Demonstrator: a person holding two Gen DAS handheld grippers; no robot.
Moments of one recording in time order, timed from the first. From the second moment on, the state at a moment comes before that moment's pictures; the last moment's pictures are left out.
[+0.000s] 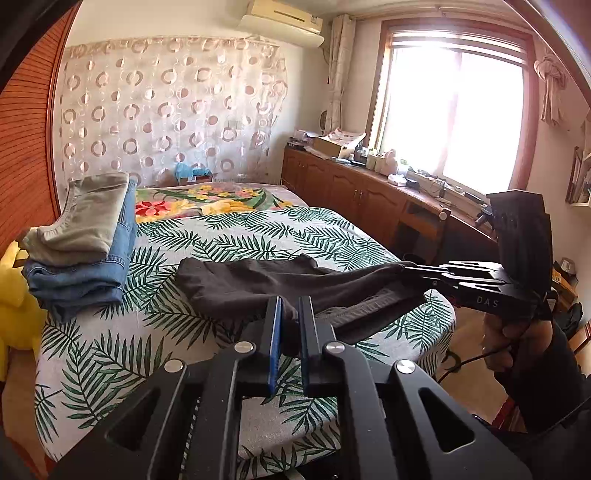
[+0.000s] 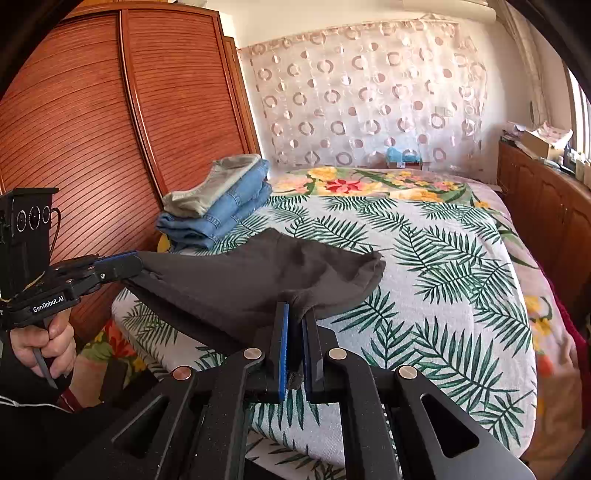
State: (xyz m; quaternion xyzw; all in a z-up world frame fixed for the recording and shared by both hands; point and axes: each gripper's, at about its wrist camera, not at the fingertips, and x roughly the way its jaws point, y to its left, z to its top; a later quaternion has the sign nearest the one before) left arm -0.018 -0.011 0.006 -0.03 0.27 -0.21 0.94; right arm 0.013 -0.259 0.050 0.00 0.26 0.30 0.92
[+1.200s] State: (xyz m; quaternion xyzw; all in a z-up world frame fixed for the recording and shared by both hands) left arm 0.106 -0.006 -0.013 -0.03 0.29 -0.15 0.94; right arm 0.136 -0.203 0.042 0.01 0.29 0.26 0.92
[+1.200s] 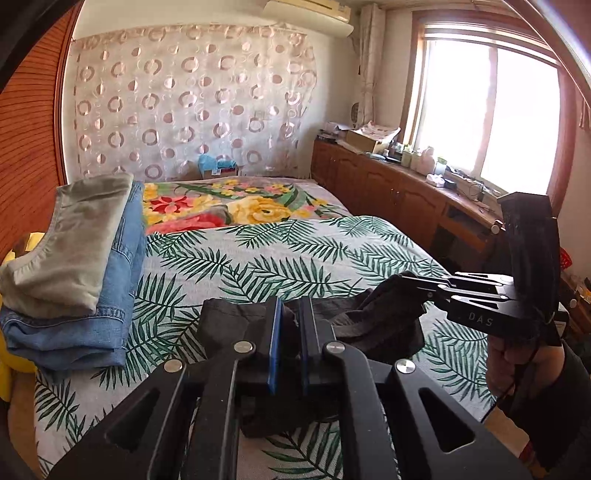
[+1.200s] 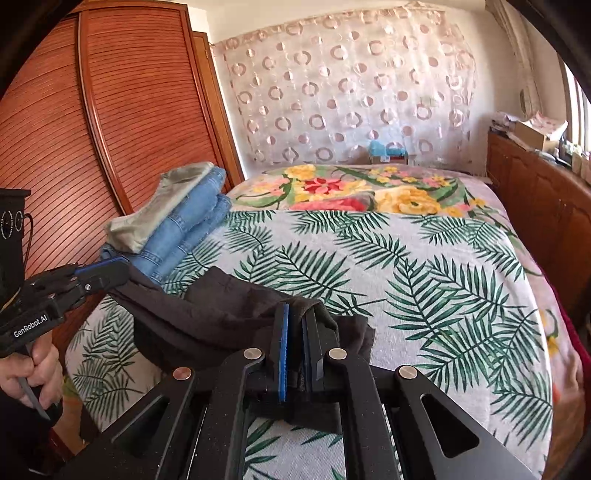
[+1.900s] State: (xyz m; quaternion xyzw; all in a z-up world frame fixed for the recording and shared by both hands) left arm 0.119 -0.001 -0.030 -0.01 0.31 -0.12 0.94; right arm 0.162 -0.189 0.030 -0.01 0.31 0.24 0.92
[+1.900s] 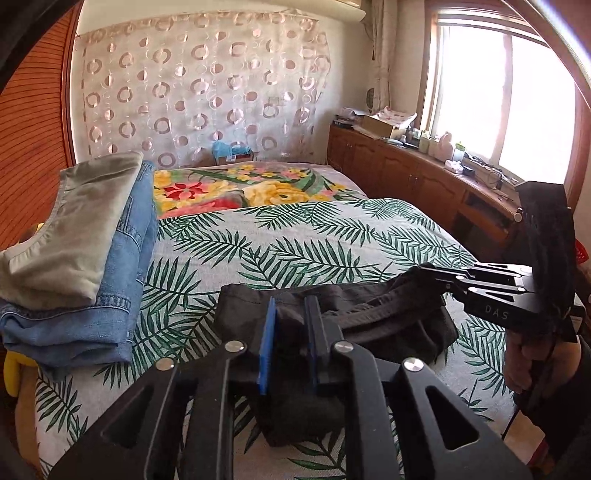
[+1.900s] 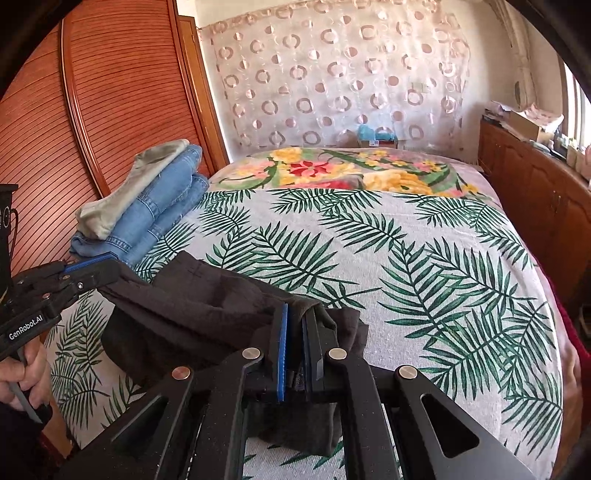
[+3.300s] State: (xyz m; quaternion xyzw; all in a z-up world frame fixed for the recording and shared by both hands) left arm 0.100 0.022 -0.072 -0.01 0.36 -0.12 0.92; right arm 0.205 -0.186 0.029 -0.09 0.33 0.19 0.92
